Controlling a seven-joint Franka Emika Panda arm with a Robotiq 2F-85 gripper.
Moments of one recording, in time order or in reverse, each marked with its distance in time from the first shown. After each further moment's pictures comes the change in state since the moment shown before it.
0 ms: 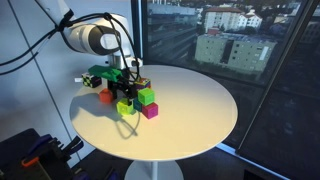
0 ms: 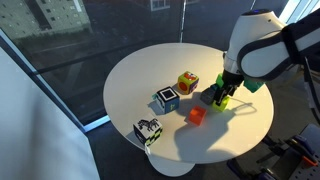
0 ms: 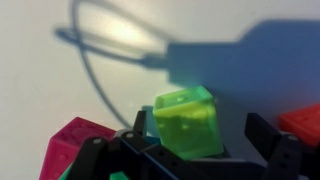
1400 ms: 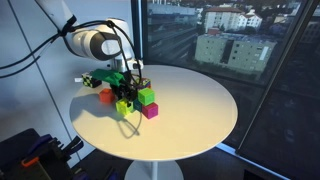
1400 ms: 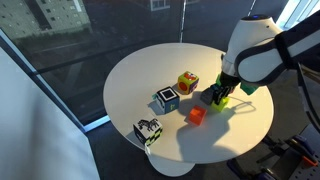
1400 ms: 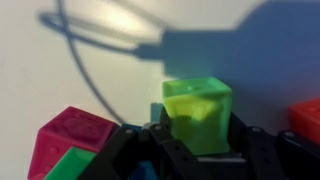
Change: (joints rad) arm -0.004 0.041 0.002 0.001 0.007 0.090 -0.017
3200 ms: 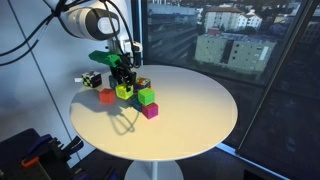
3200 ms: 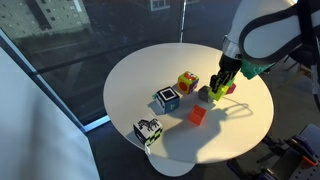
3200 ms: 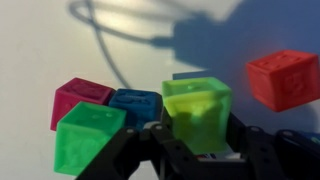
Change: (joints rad) arm 0.000 -0.122 0.024 0.038 0.045 -0.106 0.057
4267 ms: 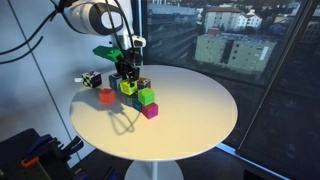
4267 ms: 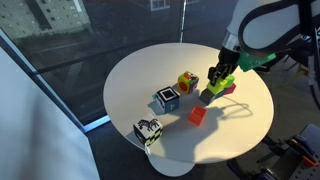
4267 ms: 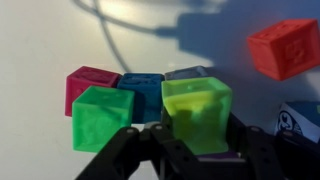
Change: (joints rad) arm -0.001 -0.002 -0.015 0.044 -0.002 -0.010 0.074
